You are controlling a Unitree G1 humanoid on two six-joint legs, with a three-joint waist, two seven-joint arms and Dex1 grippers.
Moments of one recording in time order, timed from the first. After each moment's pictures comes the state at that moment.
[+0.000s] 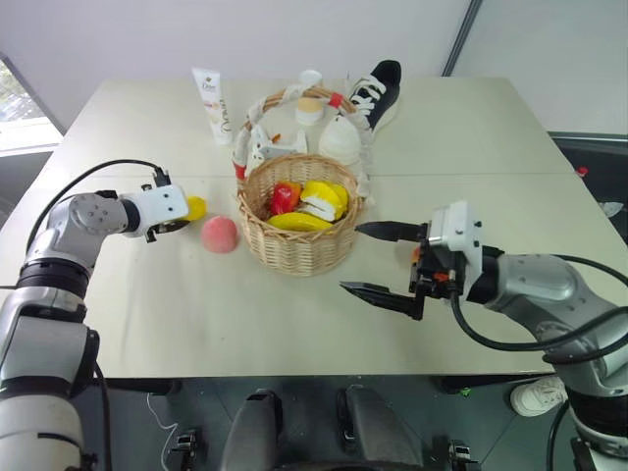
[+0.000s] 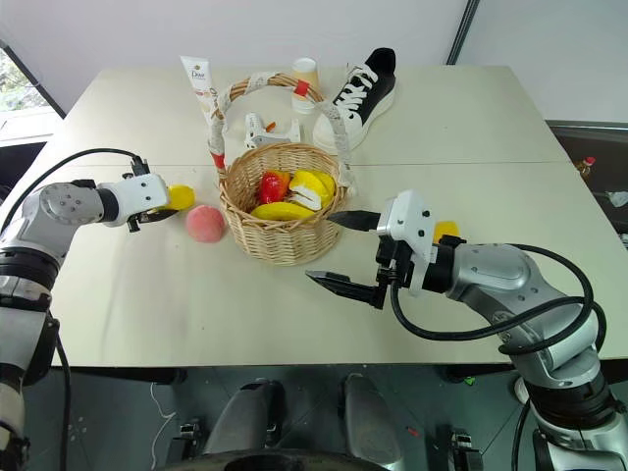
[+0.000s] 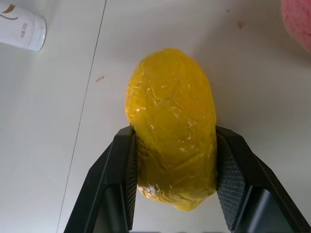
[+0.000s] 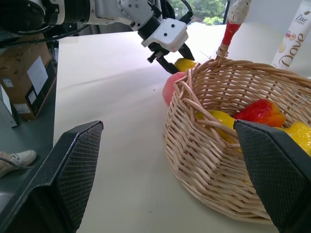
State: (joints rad) left arm -0.87 0.84 -0.24 0.98 0.29 -0.38 -0.82; right arm -0.26 -0.73 -0.02 -0.64 0.71 0.62 0.79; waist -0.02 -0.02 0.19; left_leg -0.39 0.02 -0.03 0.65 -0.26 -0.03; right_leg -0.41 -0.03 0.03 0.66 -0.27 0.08
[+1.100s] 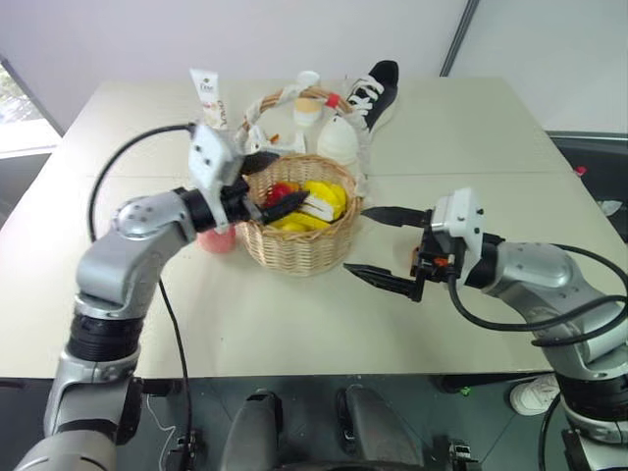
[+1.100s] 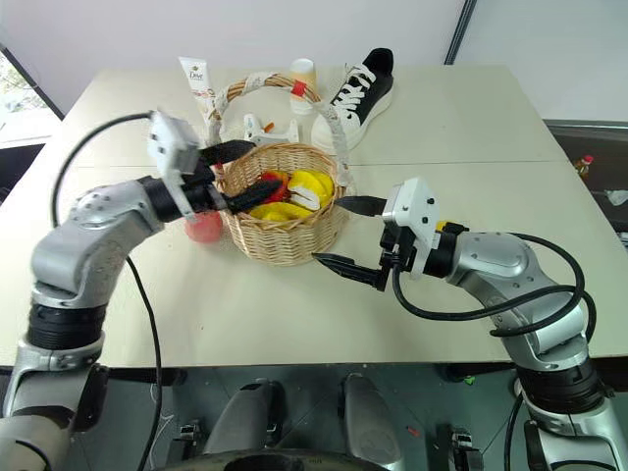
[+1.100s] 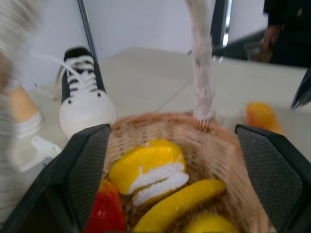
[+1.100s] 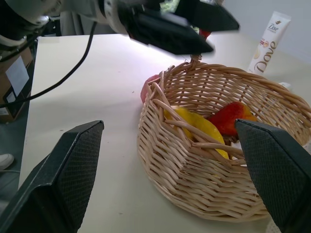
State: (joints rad) left arm -0.57 0.60 0.09 -0.30 -0.61 0.64 -0.72; right arm -0.31 -0.71 -0.01 -0.53 0.63 0.54 0.82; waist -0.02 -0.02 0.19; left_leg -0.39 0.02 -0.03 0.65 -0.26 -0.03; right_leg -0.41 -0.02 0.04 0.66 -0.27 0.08
